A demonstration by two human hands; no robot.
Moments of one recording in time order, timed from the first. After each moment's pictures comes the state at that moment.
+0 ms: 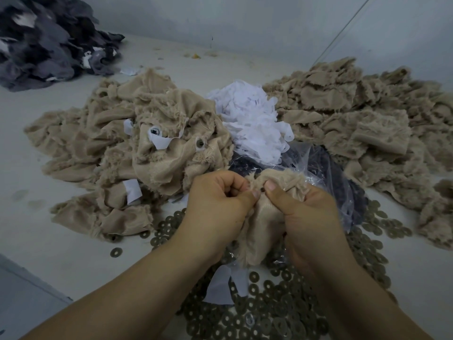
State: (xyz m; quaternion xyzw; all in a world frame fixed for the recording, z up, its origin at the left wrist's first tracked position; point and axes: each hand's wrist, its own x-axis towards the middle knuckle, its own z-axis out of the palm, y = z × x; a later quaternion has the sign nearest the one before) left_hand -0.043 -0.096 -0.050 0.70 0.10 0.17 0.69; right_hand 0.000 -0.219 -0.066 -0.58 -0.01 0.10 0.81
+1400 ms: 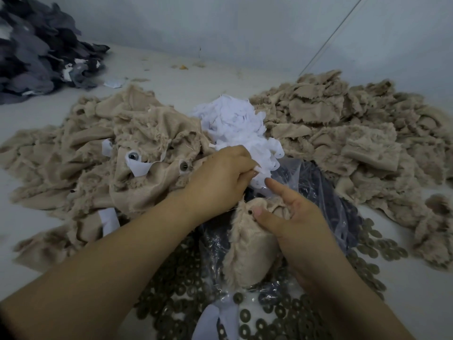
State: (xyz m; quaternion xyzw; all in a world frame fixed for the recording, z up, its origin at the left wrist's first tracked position) left_hand 0.060 -0.057 -0.046 0.92 -0.18 0.21 0.26; right_hand 0.033 -0.230 -0.065 -0.71 -0.07 0.11 0.69
